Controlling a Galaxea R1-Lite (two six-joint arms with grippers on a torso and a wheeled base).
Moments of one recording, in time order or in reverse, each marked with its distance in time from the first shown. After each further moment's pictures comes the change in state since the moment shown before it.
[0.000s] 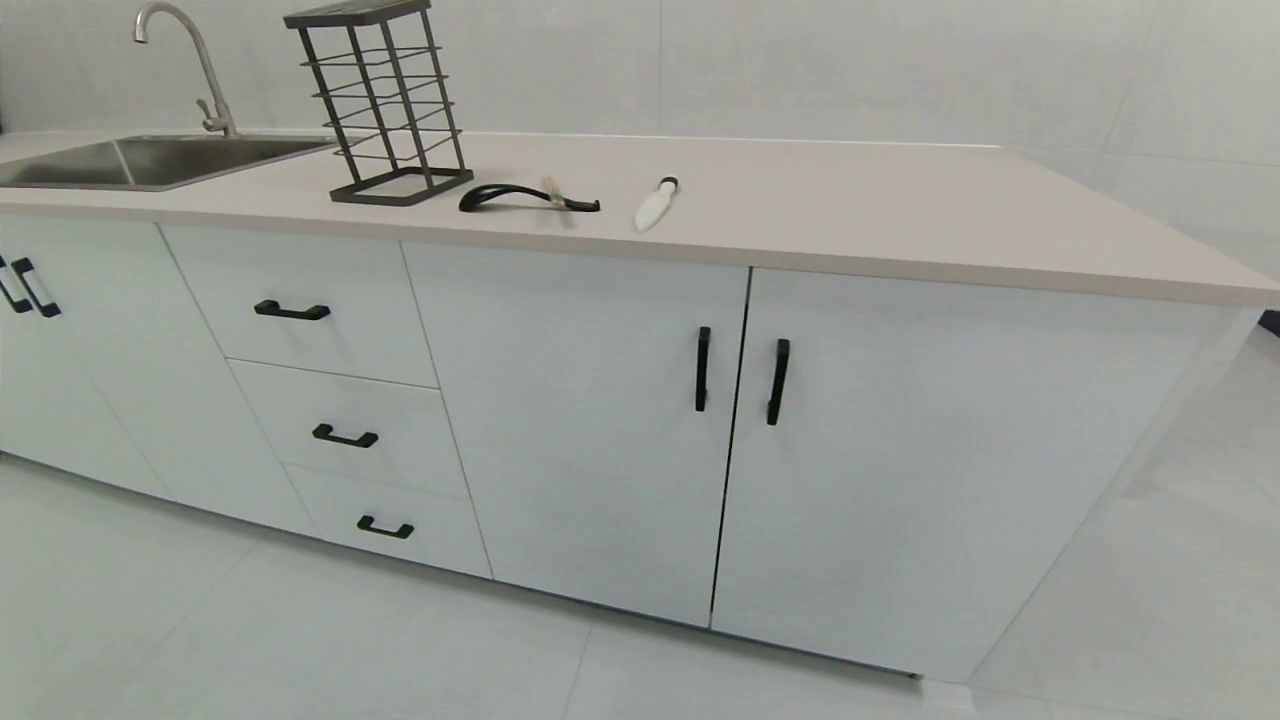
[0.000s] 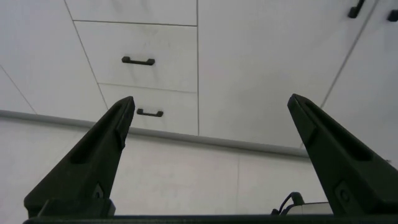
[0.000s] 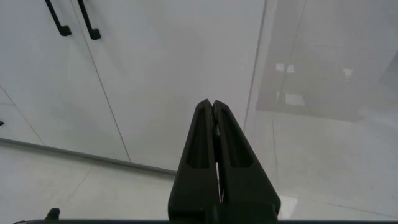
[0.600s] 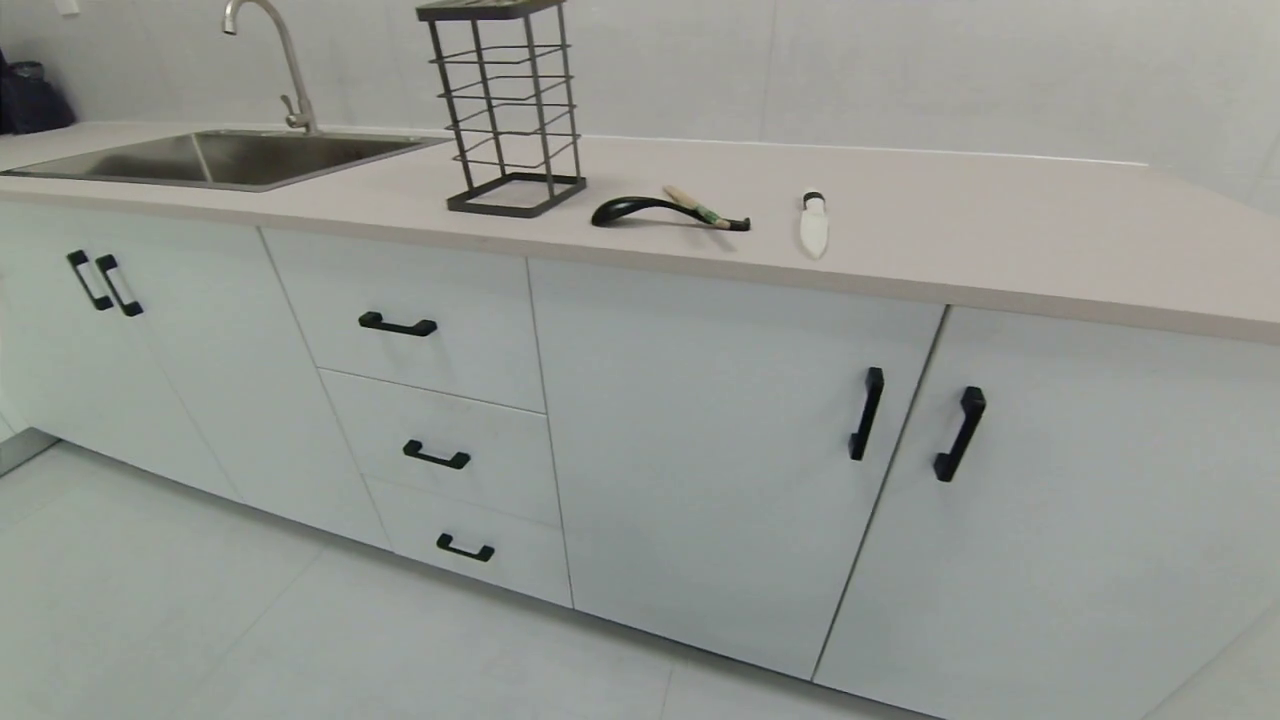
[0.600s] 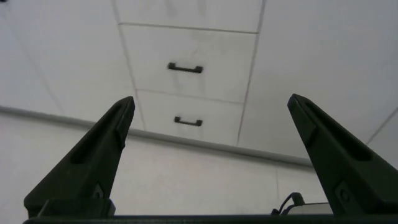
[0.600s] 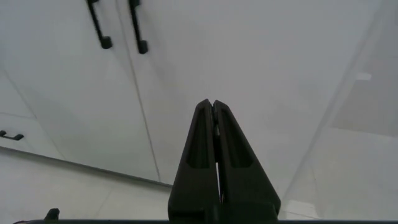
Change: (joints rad) left arm 0.000 0.000 0.000 0.001 0.000 0.000; right arm -0.001 0.000 0.000 -0.001 0.000 -0.002
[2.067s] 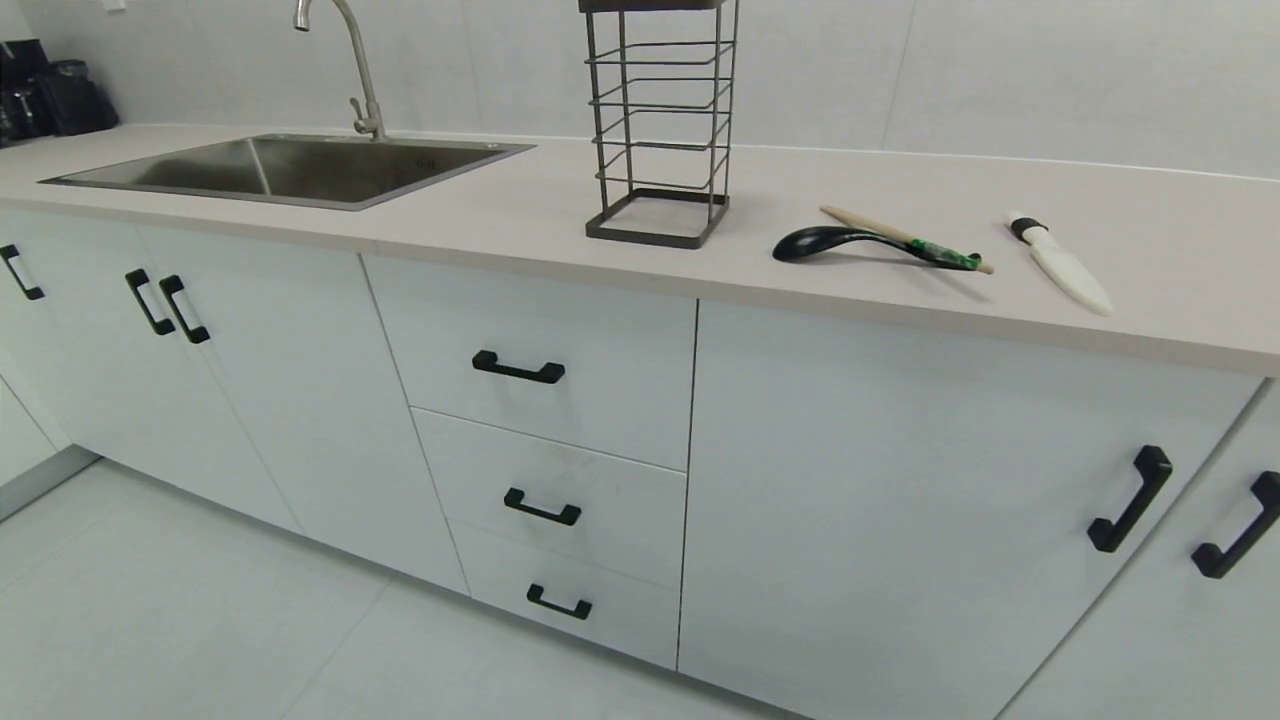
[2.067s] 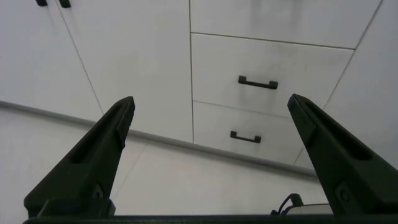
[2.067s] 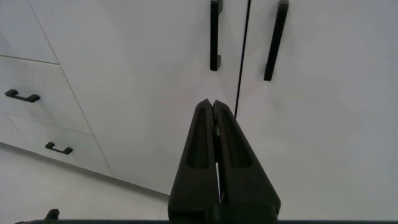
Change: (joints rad) left arm 0.000 0.000 0.000 -0.002 0.000 -0.011; right arm 0.001 0.000 0.000 0.001 -0.001 0.002
